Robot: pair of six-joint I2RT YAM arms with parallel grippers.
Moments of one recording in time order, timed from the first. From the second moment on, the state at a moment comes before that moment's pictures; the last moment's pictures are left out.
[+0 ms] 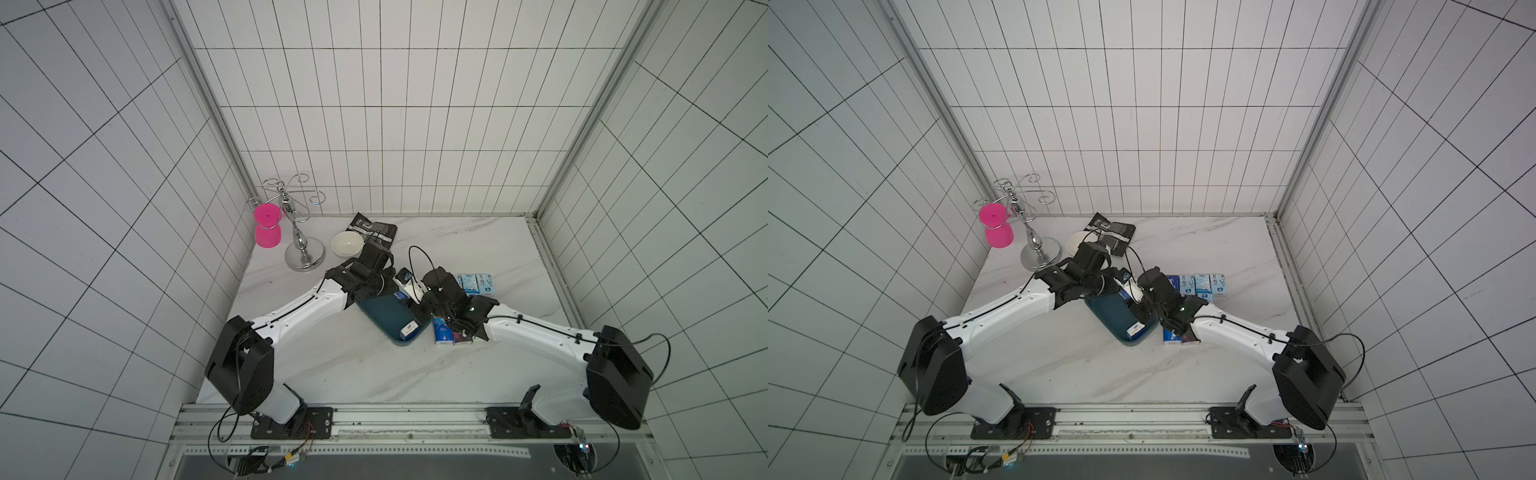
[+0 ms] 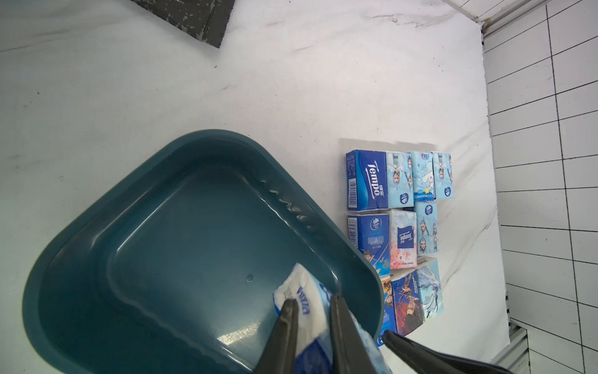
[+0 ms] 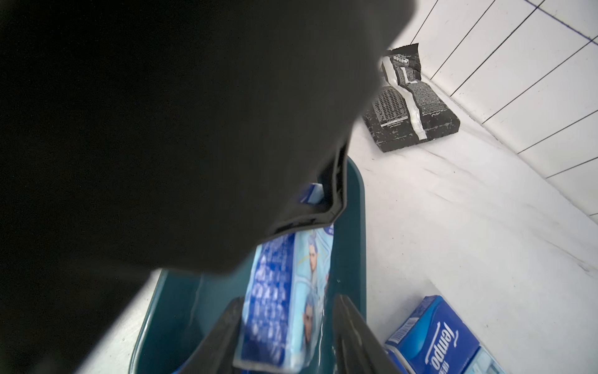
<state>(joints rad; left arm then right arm) -0.65 1.52 1.16 -0.48 0.09 -0.75 0.96 1.43 0.93 -0.12 0.04 -0.16</state>
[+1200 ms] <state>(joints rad) -0.48 1.37 1.02 -0.38 0.17 -0.80 0.49 1.02 0.77 -0.34 0.08 0.23</state>
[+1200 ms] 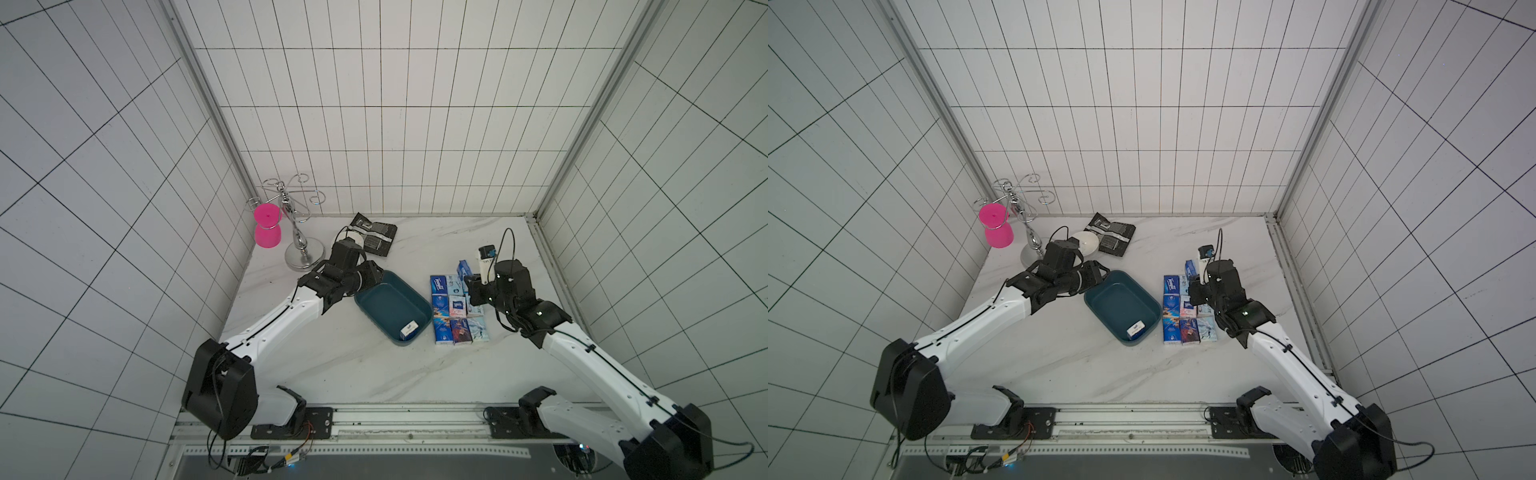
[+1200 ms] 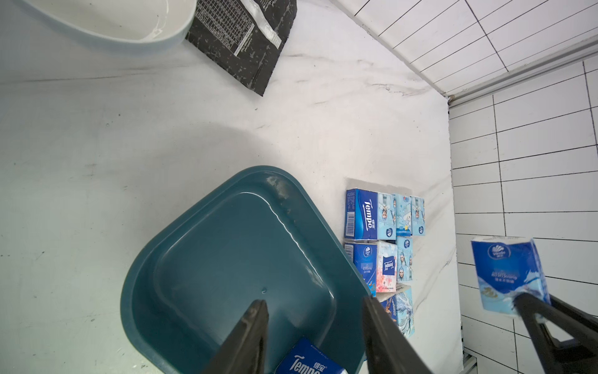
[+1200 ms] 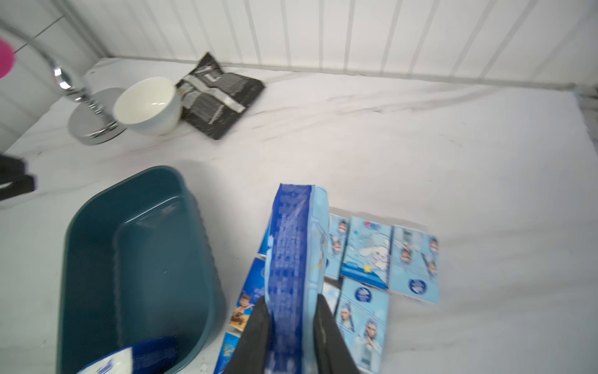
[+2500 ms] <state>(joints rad) -0.48 1.36 0.97 -0.32 0.22 -0.84 0.07 1.11 0.52 -0.35 -0.13 0.49</state>
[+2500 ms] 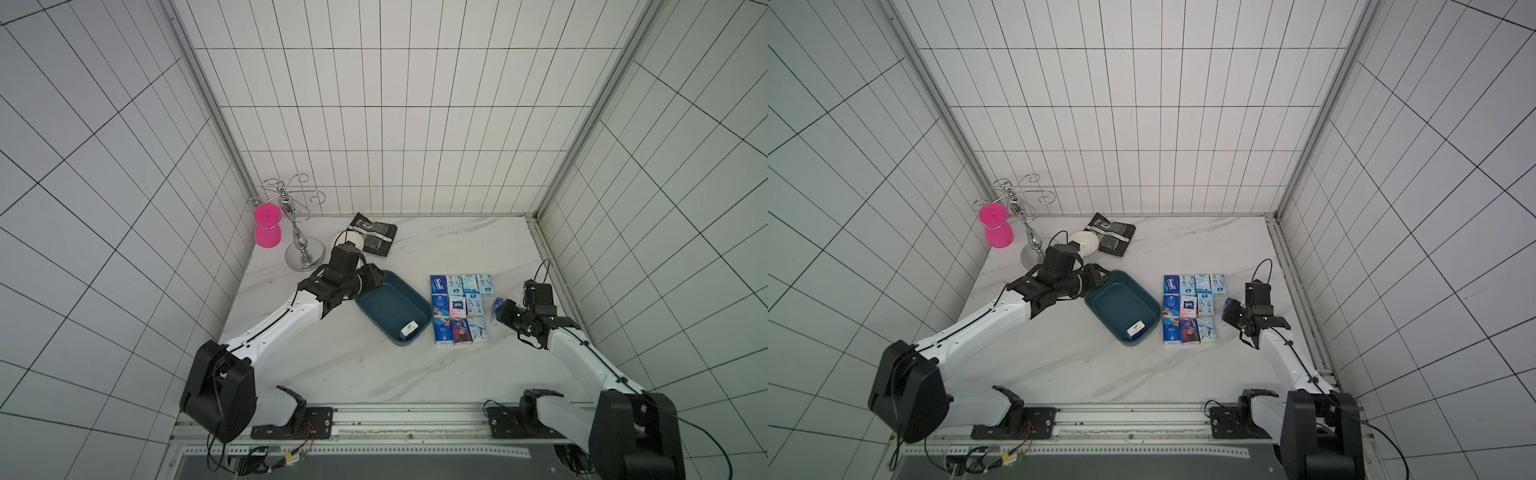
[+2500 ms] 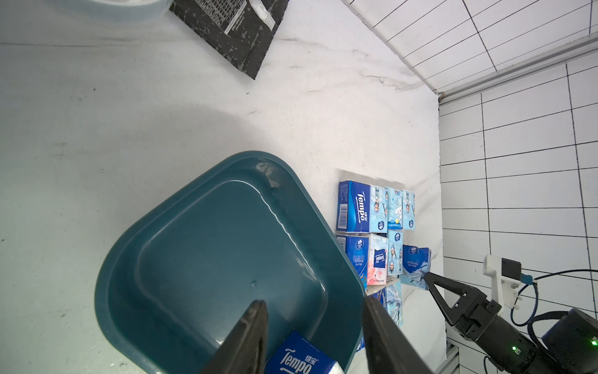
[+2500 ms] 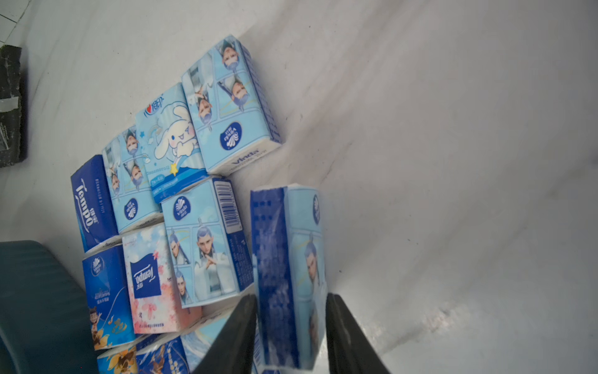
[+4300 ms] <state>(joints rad) -0.48 1.31 0.94 -0.31 0.21 -0.82 -0.03 1.20 0.57 -0.42 -0.03 0.51</state>
